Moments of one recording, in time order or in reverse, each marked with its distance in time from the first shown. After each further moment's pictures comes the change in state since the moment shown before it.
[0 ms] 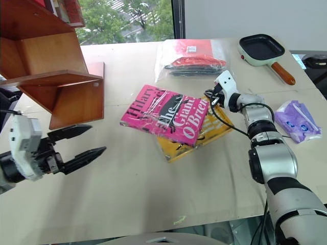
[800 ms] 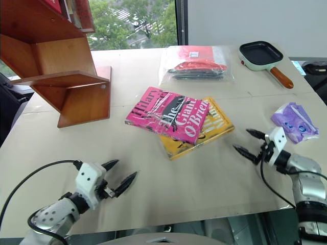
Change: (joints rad) left arm 0.145 -0.393 -0.572 0.102 0.585 -0.403 0.288; right arm 0.906 -0.227 -0.236 -0.921 0.364 0.161 0.119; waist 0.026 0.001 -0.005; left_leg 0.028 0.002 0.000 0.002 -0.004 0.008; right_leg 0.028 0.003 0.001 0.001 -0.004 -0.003
